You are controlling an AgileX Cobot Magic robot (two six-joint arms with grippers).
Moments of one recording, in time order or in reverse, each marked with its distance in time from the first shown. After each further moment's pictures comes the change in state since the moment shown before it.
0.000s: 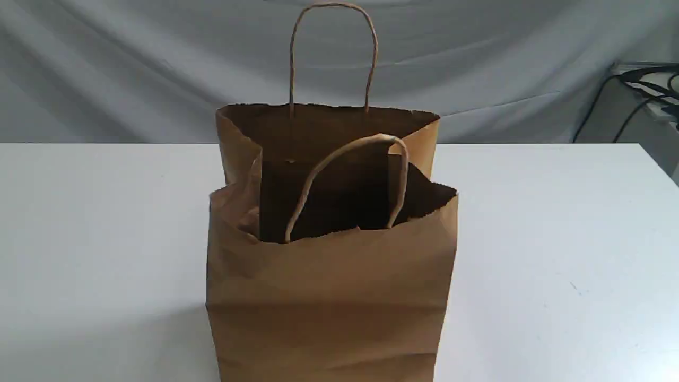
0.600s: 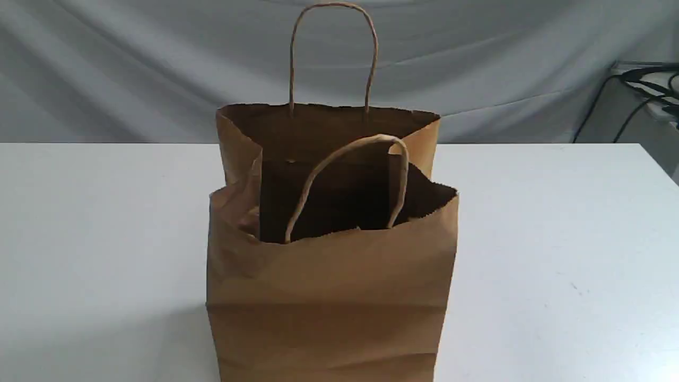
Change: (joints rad) left arm 0.000 0.000 0.000 0.000 0.000 0.000; right arm -0.085 -0.079 0.157 -0.112 0.084 0.002
